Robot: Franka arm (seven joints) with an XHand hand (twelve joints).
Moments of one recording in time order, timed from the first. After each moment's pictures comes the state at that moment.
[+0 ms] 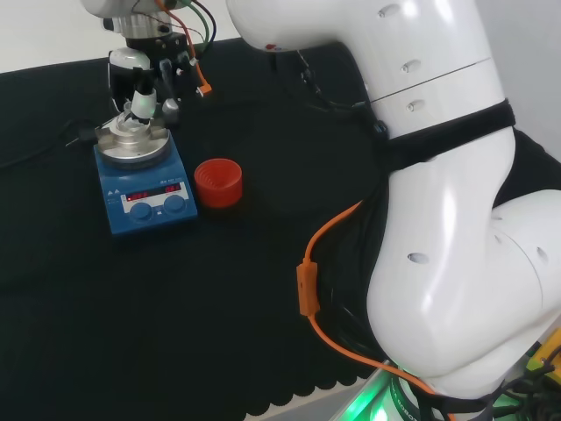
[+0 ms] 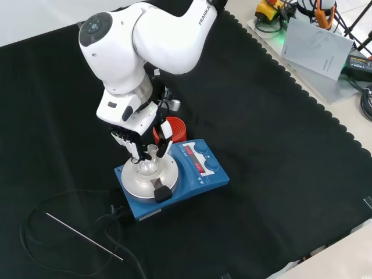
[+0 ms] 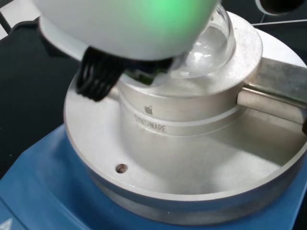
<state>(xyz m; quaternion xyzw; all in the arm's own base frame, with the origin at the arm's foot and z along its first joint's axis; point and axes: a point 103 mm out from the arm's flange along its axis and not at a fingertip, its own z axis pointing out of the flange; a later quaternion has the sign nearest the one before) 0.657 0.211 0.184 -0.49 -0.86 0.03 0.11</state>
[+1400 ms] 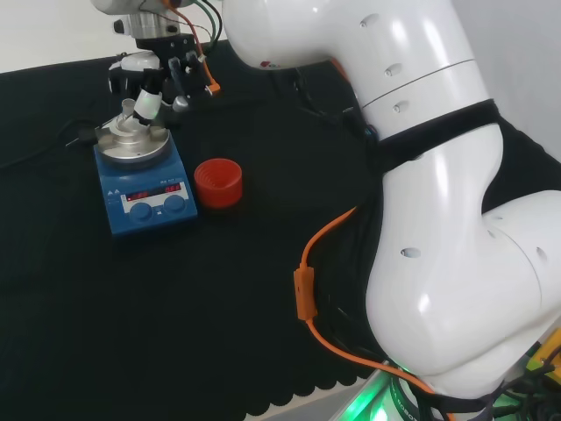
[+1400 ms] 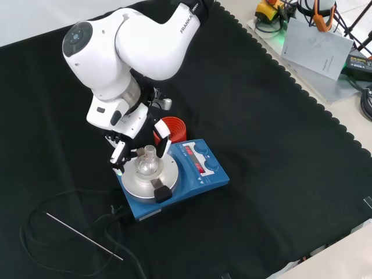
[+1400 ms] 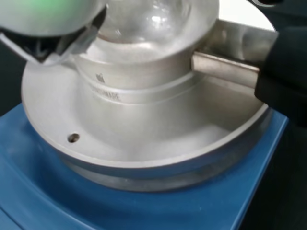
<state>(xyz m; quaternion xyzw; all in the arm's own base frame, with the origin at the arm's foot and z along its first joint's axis) 0.671 0.191 0.171 -0.49 -0.86 0.06 0.14</state>
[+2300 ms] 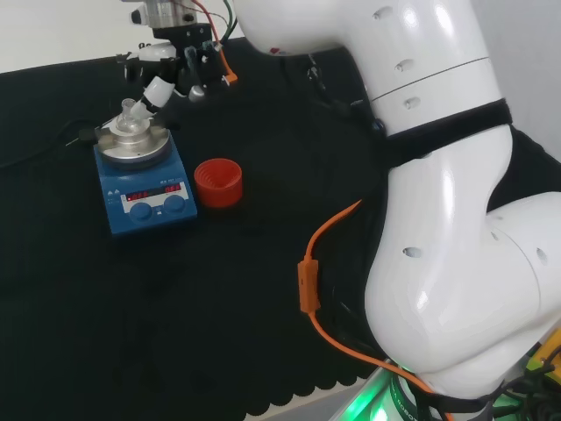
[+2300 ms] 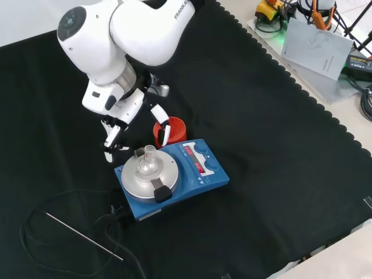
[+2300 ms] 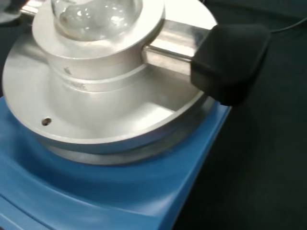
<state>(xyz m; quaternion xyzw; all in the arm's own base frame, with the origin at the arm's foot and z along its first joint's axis) 0.663 0.157 0.191 -0.51 -0.85 0.07 0.14</state>
